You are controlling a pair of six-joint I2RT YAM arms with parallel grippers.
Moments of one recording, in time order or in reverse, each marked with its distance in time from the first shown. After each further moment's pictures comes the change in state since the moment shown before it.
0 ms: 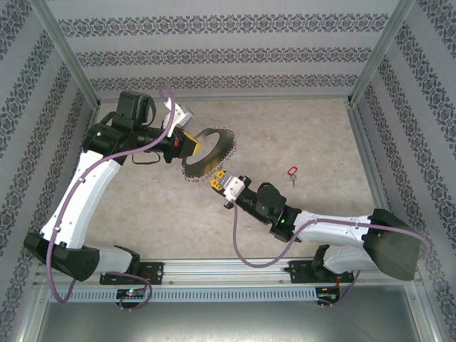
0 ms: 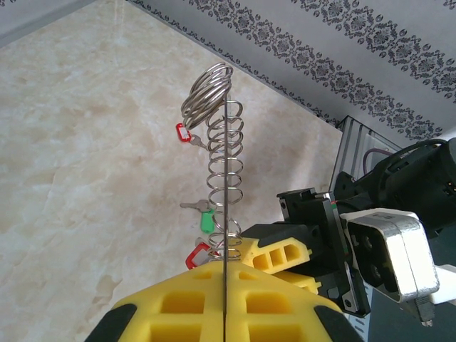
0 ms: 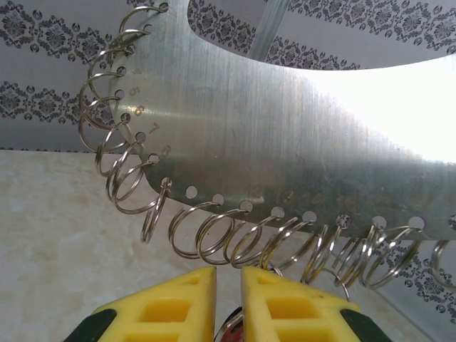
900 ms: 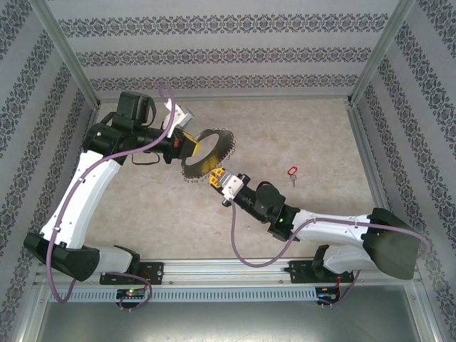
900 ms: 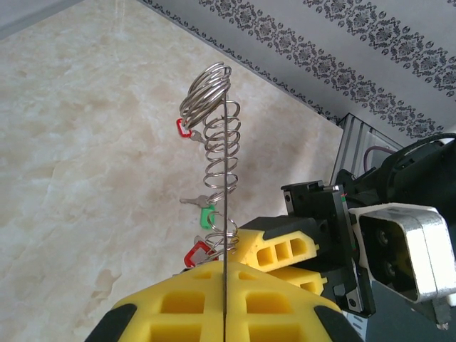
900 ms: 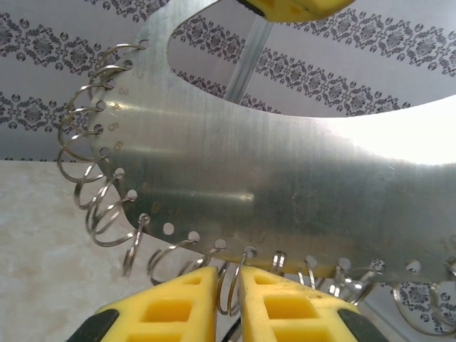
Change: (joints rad) left arm 0.000 0.000 0.000 -0.014 -0.006 0.000; right arm 0.011 0.016 0.030 0.015 0.034 -0.024
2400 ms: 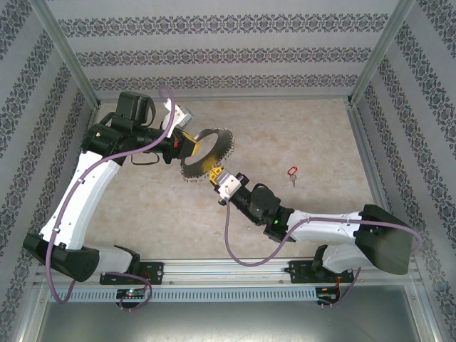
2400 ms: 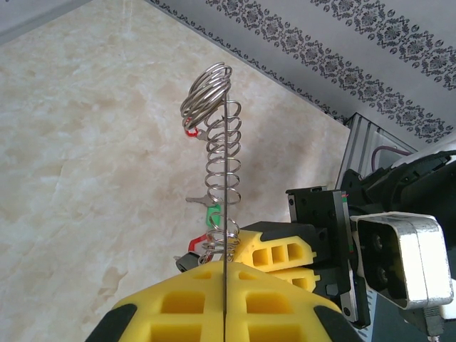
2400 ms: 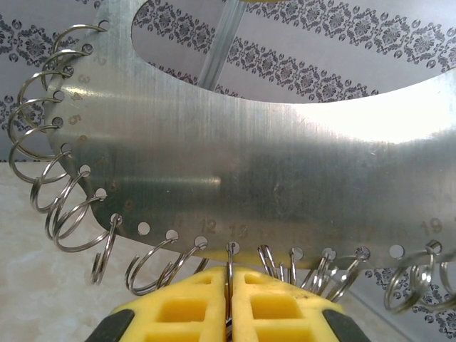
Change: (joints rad) left arm 0.000 -0.006 0.000 0.000 -0.021 0.000; right arm 0.034 0.056 0.014 0.055 0.142 -0.004
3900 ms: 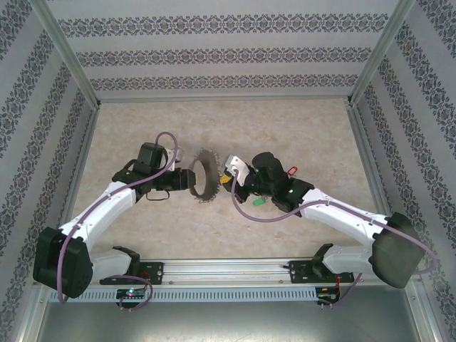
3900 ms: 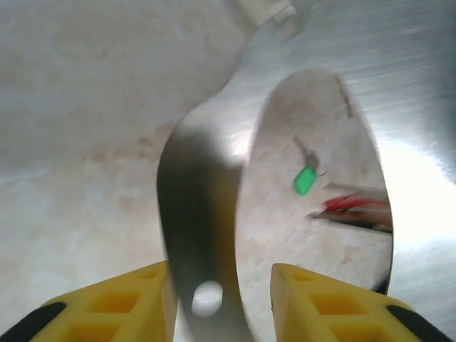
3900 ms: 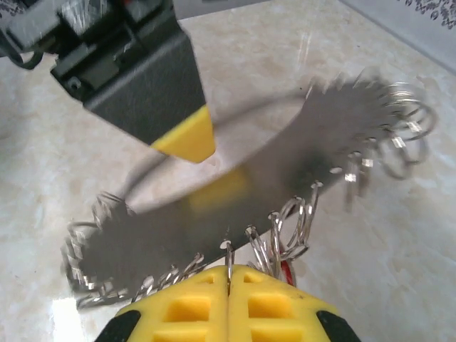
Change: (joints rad) left arm 0.010 -0.122 -0.818 0.576 -0.264 -0.679; right arm -0.308 -0.076 0.249 -0.916 -0.631 0.232
